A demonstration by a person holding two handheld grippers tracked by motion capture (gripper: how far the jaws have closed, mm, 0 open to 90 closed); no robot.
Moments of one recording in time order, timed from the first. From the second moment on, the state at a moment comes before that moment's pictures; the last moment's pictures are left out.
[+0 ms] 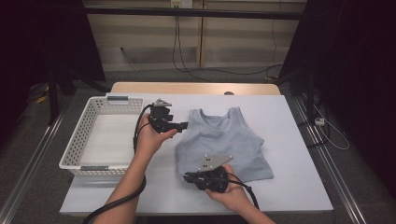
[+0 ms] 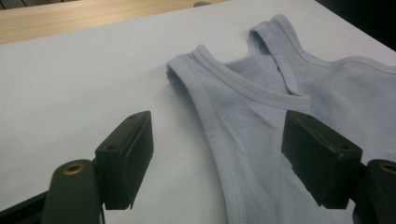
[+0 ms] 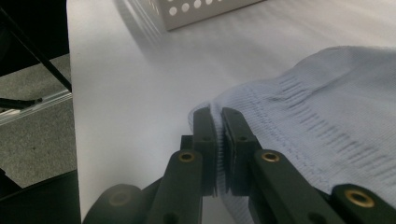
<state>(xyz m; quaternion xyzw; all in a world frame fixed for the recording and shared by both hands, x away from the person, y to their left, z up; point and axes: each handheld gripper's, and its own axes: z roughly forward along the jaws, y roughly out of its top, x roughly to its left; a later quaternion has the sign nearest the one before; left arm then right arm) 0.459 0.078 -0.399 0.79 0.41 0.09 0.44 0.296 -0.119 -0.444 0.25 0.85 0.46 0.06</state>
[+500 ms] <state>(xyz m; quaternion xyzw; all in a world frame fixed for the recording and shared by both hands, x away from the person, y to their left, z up) 0.468 0.076 -0.402 0.80 0.41 0.07 0.43 0.295 -0.119 -0.445 0.25 0.85 0.46 0.06</state>
